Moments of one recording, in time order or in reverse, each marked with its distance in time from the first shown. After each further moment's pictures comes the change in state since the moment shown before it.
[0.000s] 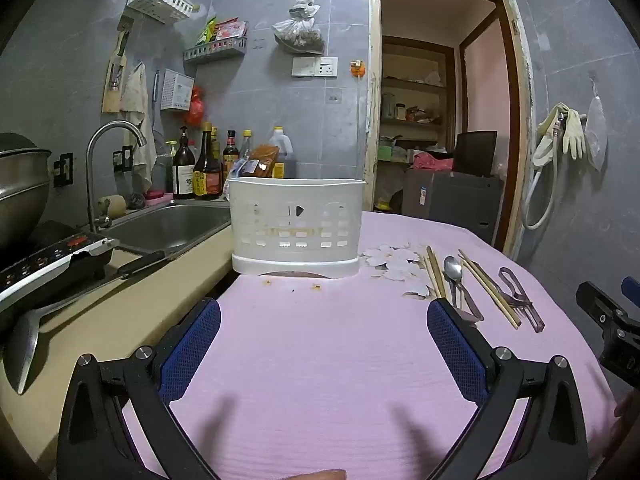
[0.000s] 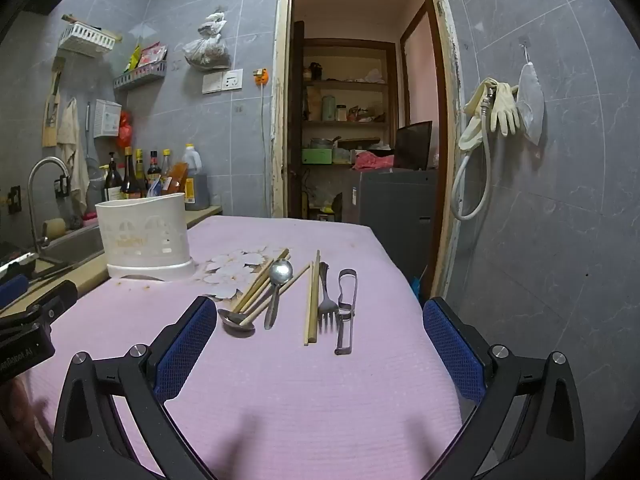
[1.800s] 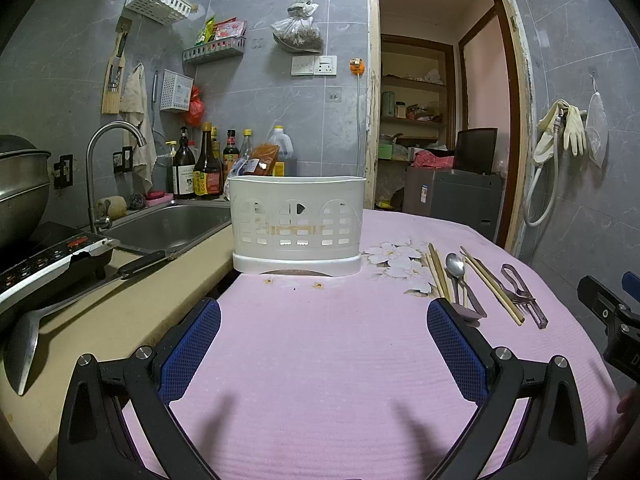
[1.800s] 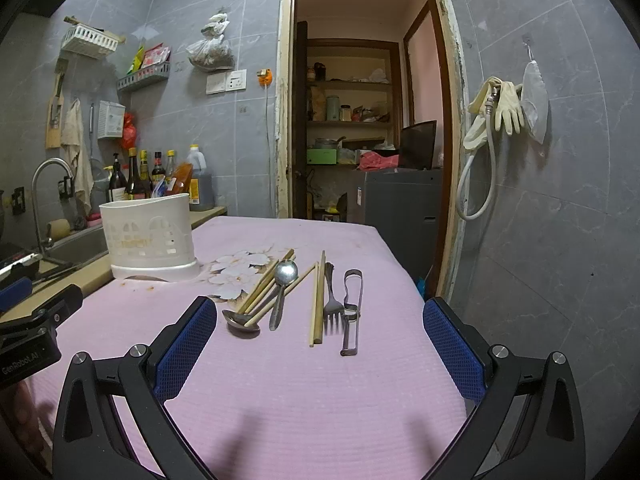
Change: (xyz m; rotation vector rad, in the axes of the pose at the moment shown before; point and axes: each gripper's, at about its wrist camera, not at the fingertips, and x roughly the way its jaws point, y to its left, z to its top) left arm -0.001 0.006 -0.005 0.004 -0.001 0.005; right arm 0.001 0.006 -0.002 0.001 -0.001 0.015
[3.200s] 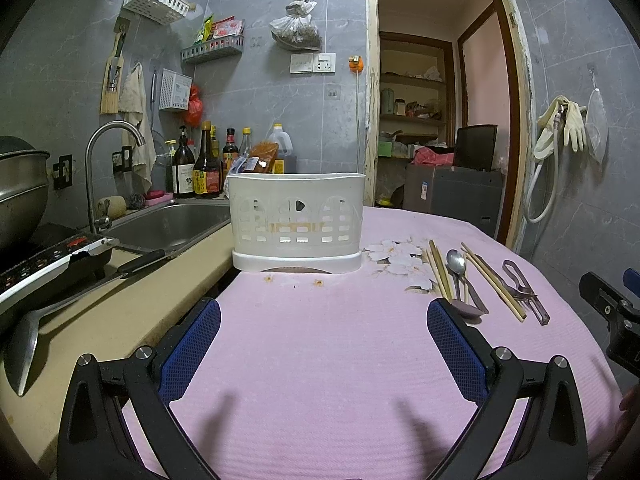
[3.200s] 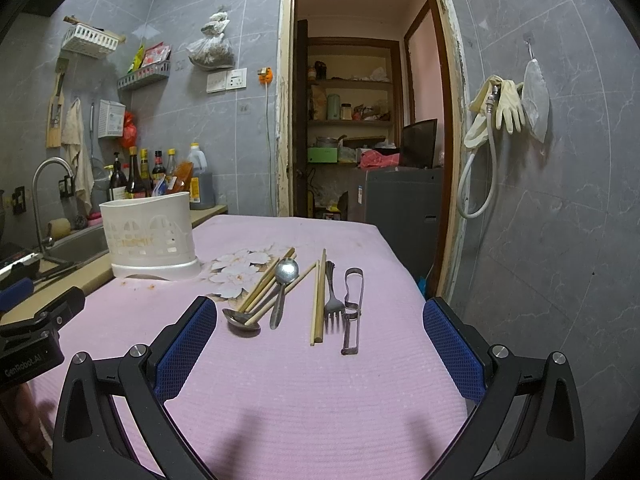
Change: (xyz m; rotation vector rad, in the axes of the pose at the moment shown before) left arm 0.006 -0.007 0.001 0.007 0.010 0.001; right arm 0.001 0.001 0.000 0.002 0.003 0.000
